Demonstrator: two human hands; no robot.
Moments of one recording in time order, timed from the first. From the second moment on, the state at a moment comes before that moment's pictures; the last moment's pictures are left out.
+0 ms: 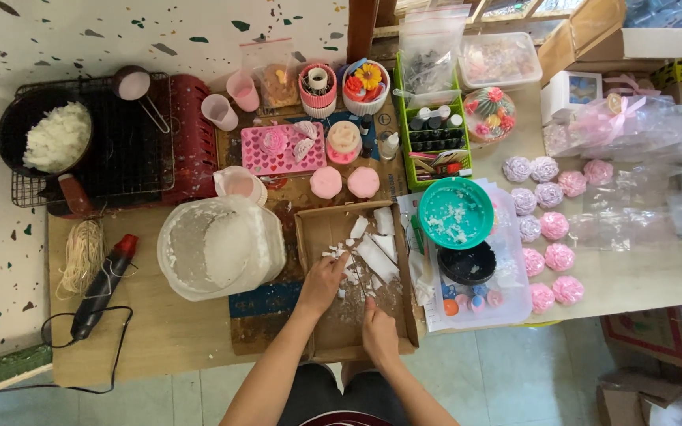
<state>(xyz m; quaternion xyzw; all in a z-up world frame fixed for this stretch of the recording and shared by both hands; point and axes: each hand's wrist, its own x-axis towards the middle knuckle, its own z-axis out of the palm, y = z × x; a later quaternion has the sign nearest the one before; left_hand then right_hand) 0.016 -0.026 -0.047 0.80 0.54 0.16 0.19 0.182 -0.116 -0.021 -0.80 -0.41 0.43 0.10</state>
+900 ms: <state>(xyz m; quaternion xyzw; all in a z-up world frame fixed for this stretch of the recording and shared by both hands) 0.044 -0.018 -0.023 0.58 0.68 0.27 0.35 0.184 -0.089 -0.022 -0.78 -0.45 0.42 0.06</state>
